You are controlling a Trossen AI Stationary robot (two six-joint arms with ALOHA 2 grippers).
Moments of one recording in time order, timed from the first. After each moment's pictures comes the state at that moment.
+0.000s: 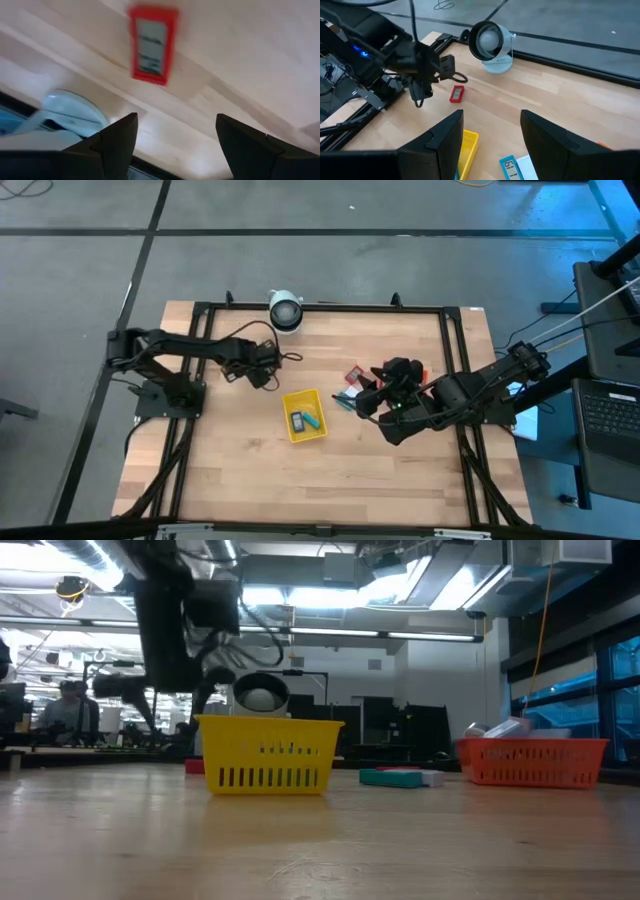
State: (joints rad) left arm 0.24 1.44 0.82 -0.80 -0.48 1.25; right arm 0.50 1.58 1.67 -1.20 0.98 1.33
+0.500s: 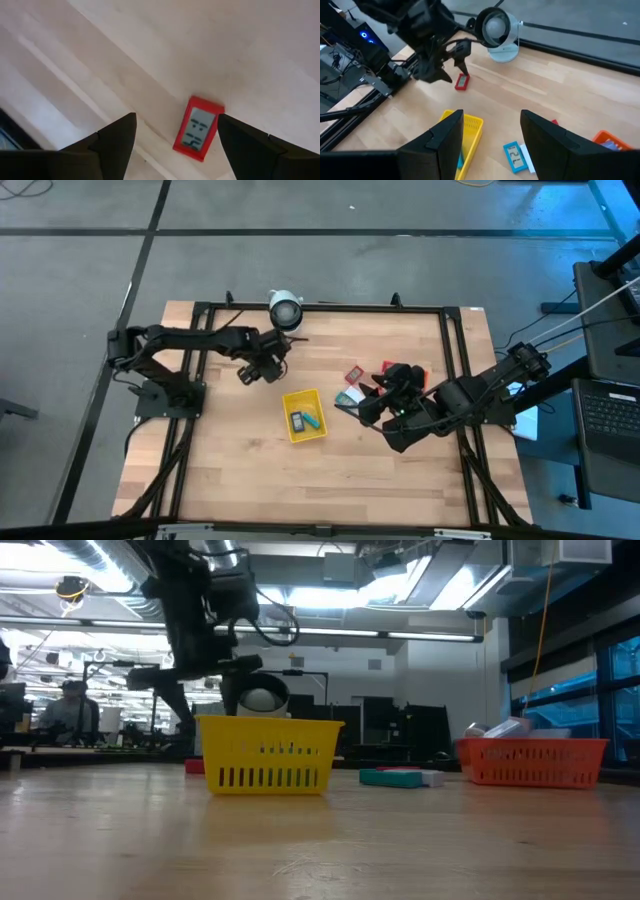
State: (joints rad) left arm 0.32 1.45 0.89 -0.66 -0.08 1.21; right arm 0.53 1.58 1.67 -1.22 0.95 1.35
